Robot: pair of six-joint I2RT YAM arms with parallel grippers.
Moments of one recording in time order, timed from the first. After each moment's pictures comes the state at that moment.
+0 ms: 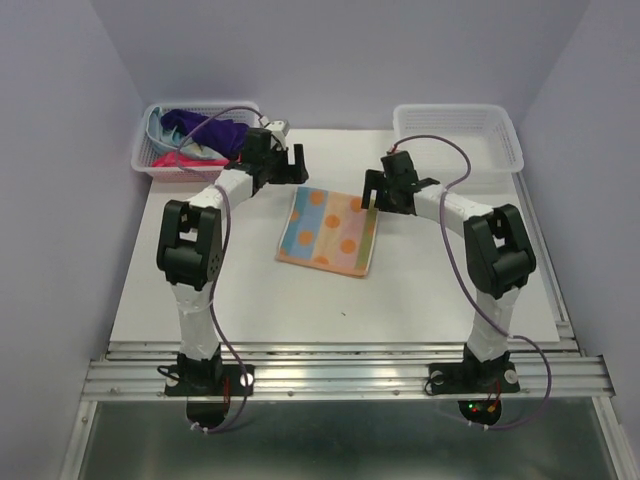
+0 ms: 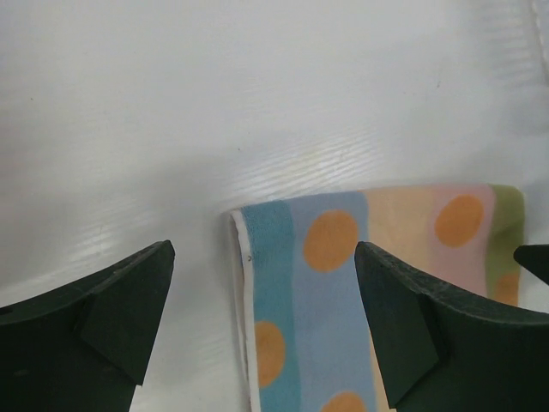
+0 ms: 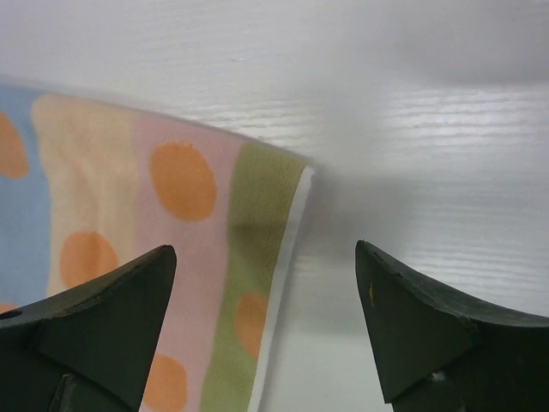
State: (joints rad) left arm -0.27 1.99 1.50 -0.12 0.23 -0.23; right arm 0.39 1.93 1.36 -0.25 0.12 0.46
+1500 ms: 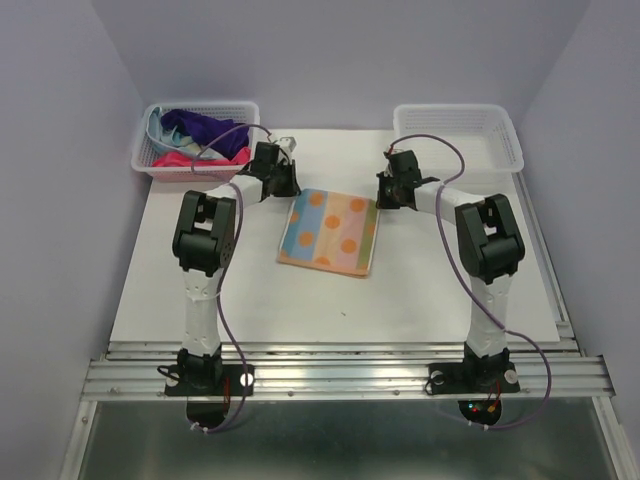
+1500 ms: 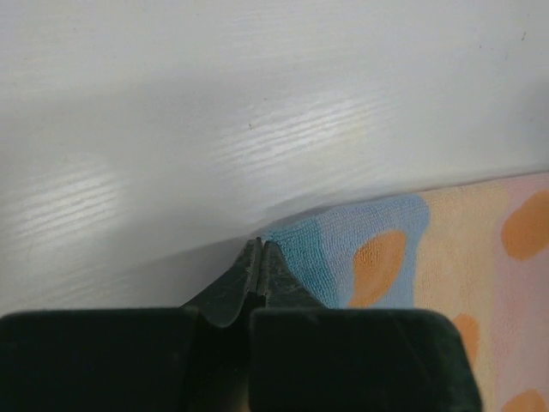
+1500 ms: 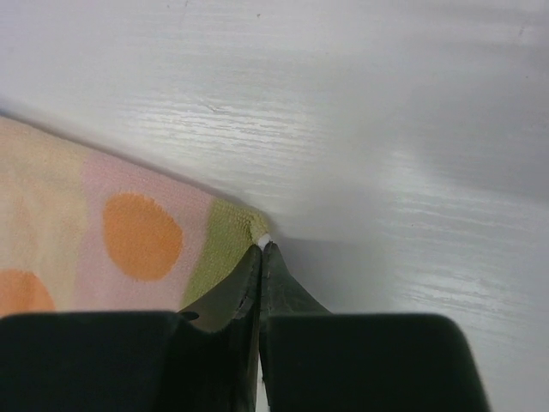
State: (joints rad) left arm -0.27 2.23 1.59 -0.10 0.27 -0.24; right arm 0.32 2.10 1.45 -0.17 -0.03 0.28
